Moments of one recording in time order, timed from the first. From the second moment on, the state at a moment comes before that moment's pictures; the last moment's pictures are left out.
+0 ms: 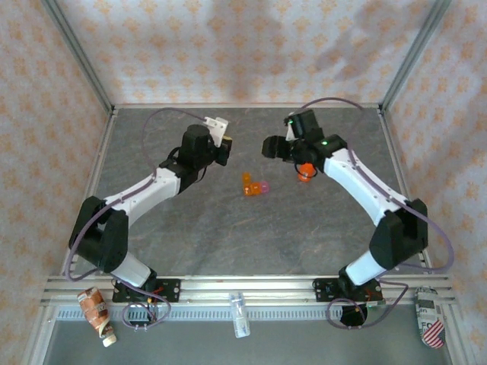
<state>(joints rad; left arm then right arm) -0.43 1.56 1.09 0.03 0.05 -0.04 0.47 1.57 1.37 -0.66 -0.17 0.53</state>
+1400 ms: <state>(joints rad) -0.43 2.06 1.68 -0.74 0.27 -0.12 0.49 1.93 1.34 -0.71 -0.12 0.53</state>
